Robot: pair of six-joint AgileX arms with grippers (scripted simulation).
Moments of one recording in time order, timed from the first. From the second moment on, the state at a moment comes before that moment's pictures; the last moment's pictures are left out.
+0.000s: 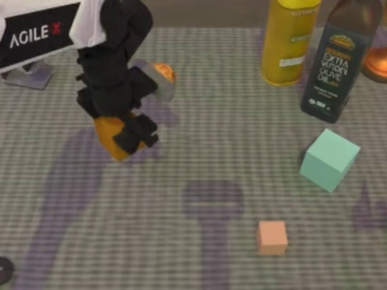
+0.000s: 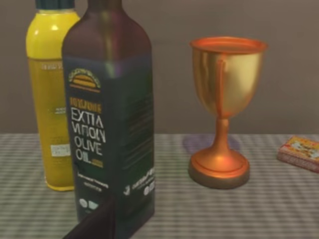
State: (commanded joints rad) left arm -0.41 2.14 1.68 -1.10 0.01 0.48; right arm 0.00 0.00 0.00 0.00 0.00 0.00
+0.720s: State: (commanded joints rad) left arm -0.91 2.01 1.57 -1.11 0.01 0.65; right arm 0.00 0.00 0.00 0.00 0.00 0.00
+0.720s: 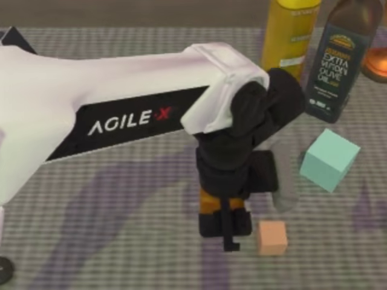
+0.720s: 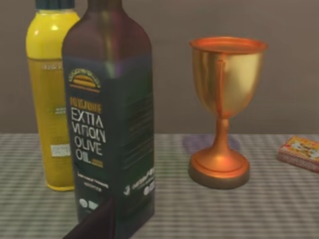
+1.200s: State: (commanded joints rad) left arm -0.92 2.03 1.53 -1.05 0.01 0.66; right arm 0.00 0.00 0.00 0.00 0.00 0.00
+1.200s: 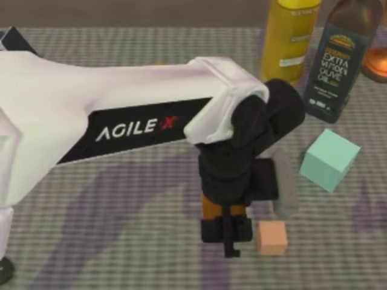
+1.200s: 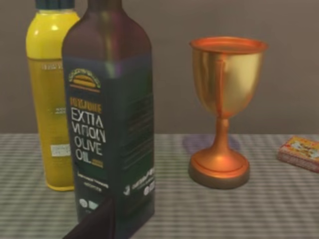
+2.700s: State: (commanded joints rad) left arm -0.92 2.10 1.41 -0.87 0.01 0.66; right arm 0.00 0.00 0.00 0.00 0.00 0.00
